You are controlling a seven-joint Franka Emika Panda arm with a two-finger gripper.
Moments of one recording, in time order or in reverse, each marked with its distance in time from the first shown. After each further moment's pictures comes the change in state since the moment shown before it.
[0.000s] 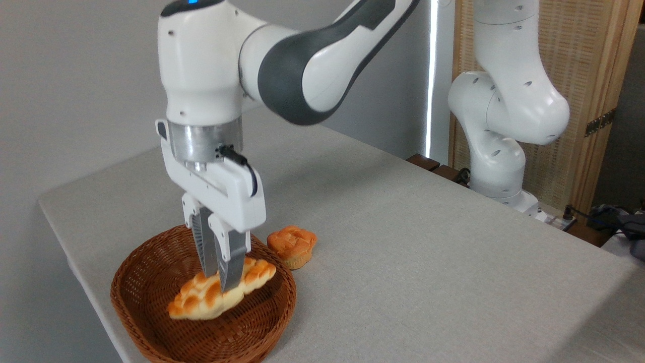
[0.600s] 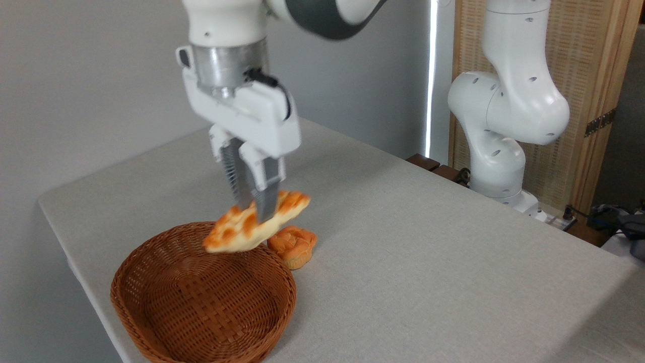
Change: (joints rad) arm 0.002 -0.176 0.012 0.017 -0.042 -0.326 0.007
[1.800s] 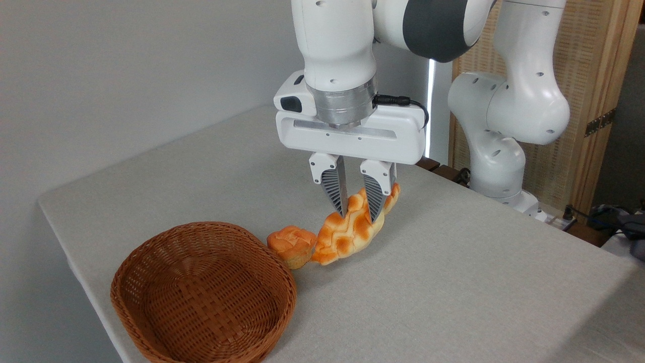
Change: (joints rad) arm 0.006 -0.229 0.137 -0.363 -0.008 -0.053 -0.302
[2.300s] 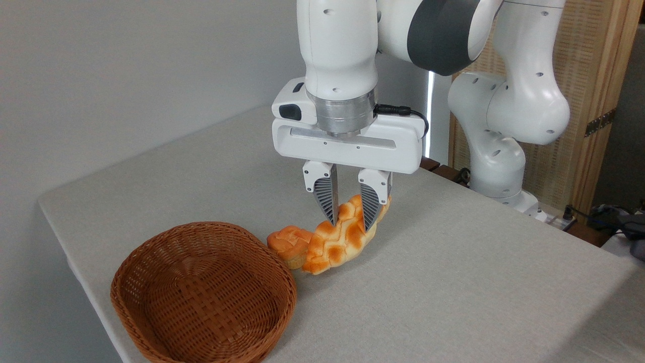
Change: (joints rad) arm 0.001 0.015 0.015 -0.011 -0.034 0.062 -0.029
